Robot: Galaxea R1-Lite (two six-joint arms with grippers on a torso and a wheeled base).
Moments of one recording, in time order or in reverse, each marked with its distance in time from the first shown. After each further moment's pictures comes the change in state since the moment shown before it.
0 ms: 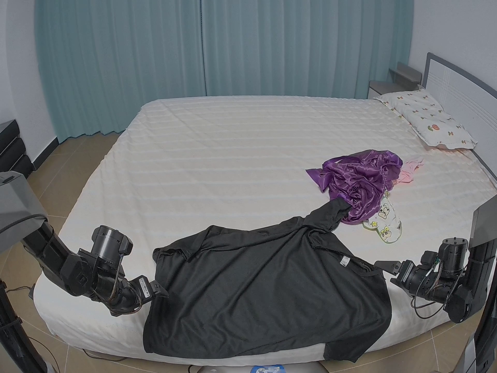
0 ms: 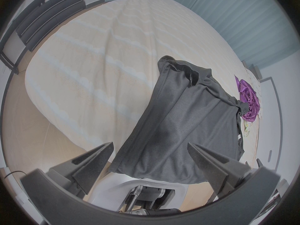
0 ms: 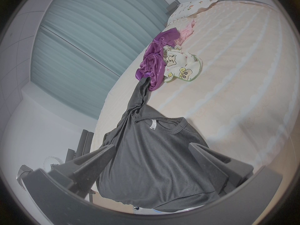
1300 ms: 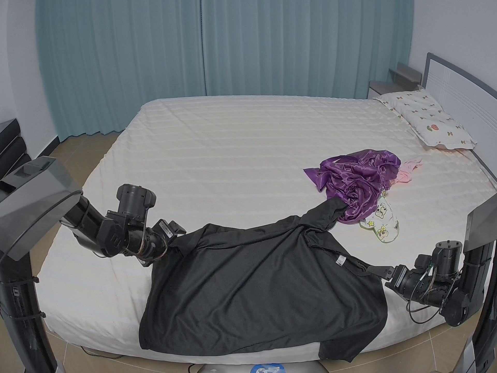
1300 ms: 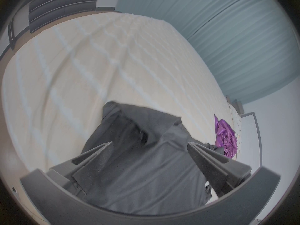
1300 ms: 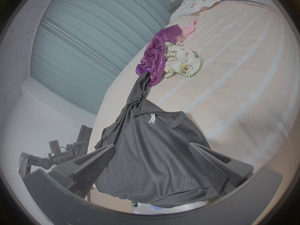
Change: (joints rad) left arm 0.001 0.256 -0.493 -0.087 0.051 -0.197; right arm 0.068 0.012 0.008 0.000 -0.045 0.000
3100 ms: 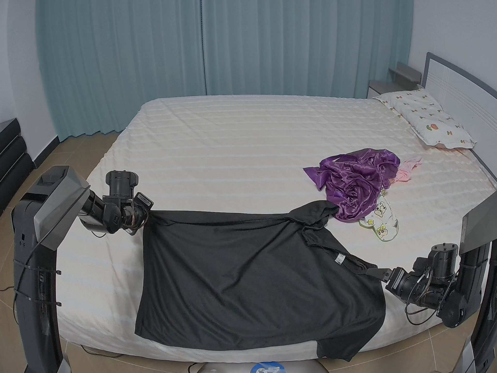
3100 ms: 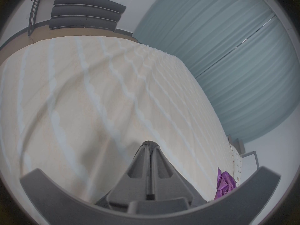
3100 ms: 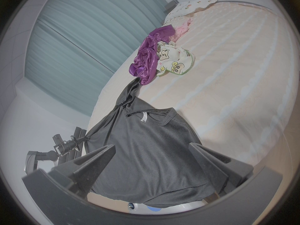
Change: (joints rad) left arm 0.192 0.264 -0.384 -0.067 0.107 -0.048; right arm 0.018 0.029 -0.006 0.000 -0.069 0.026
